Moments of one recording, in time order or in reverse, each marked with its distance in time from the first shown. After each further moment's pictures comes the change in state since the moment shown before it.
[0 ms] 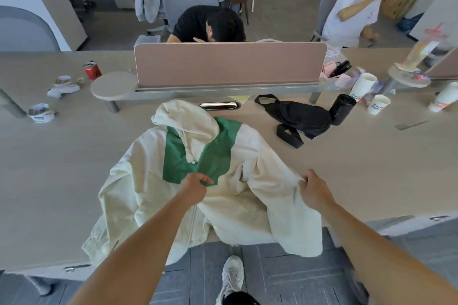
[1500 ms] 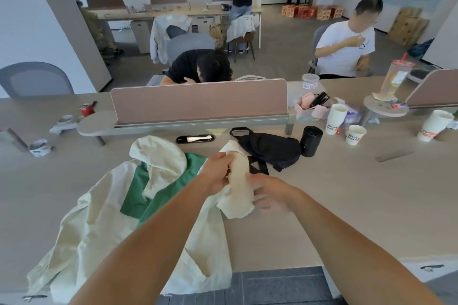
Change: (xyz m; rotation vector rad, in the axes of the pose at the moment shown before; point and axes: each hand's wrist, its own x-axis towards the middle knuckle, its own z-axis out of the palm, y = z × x) left_hand -0.027 0.261 0.132 -0.695 -0.055 0.047; right_hand 0.063 0.013 -0.135 0.682 -0.760 0.060
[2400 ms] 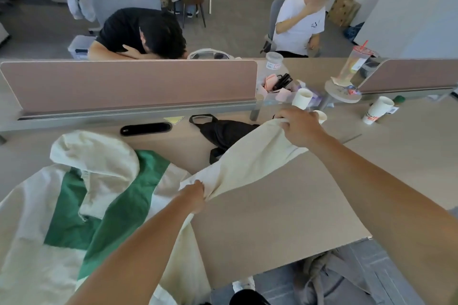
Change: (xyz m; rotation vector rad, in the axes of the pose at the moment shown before) left_hand 0.121 -0.078 -0.009 1.525 -0.322 -0.082; right_hand 0.026 -0.115 -0.144 -1.263 0.888 -0.305
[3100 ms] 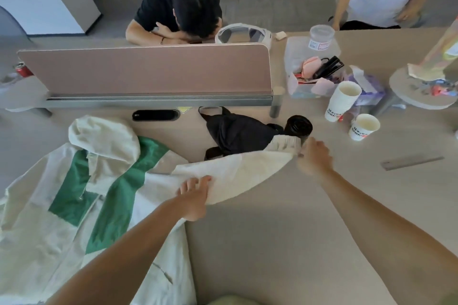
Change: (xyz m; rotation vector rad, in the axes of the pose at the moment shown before) left_hand 0.034 0.117 -0.013 -0.093 -0.040 -0.181; right_hand 0.099 0.158 0.161 0.312 -0.319 0.198
